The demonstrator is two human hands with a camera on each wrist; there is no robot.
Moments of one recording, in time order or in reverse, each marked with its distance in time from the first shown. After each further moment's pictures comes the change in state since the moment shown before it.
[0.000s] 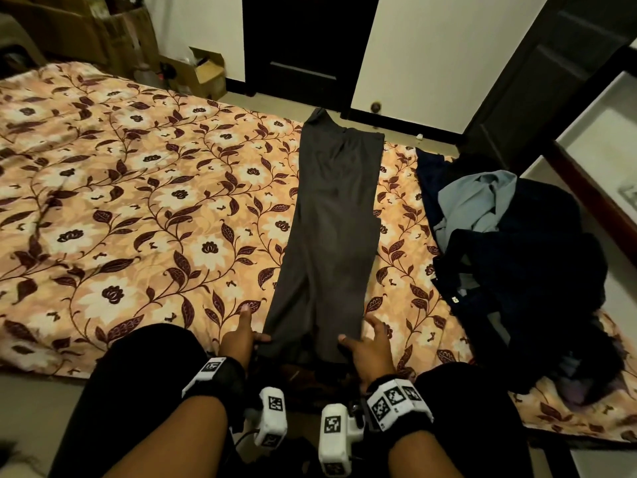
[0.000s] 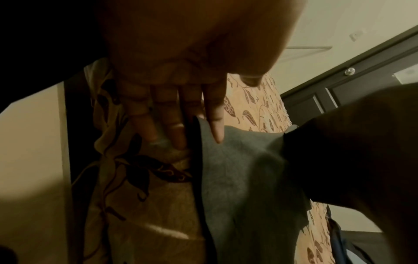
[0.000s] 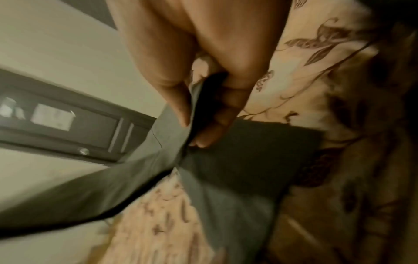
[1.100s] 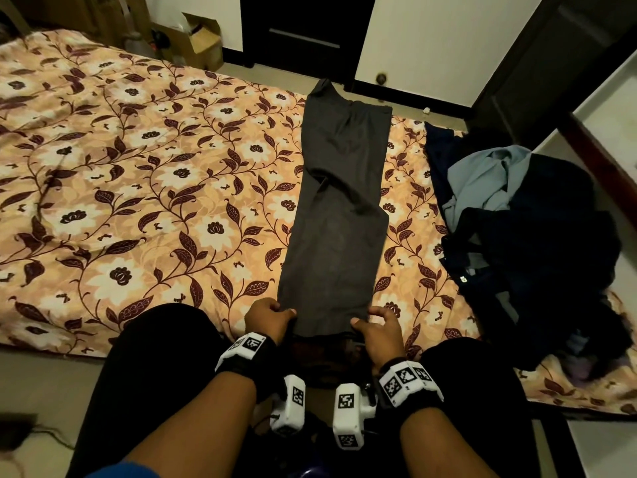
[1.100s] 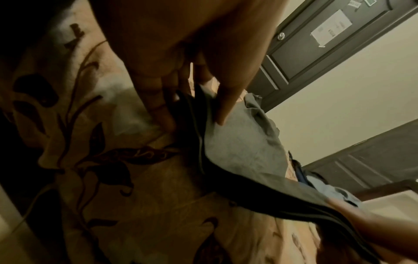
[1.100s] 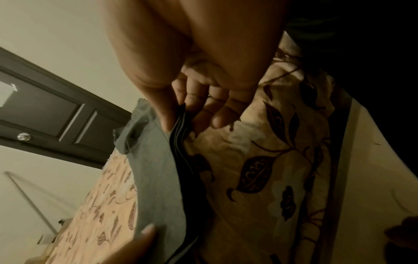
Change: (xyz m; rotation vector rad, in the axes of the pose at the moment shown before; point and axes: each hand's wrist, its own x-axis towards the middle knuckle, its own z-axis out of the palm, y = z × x) left_hand -0.032 0.018 0.021 0.402 0.047 0.217; right_hand 0.012 0.015 -0.011 -0.211 0.139 0.032
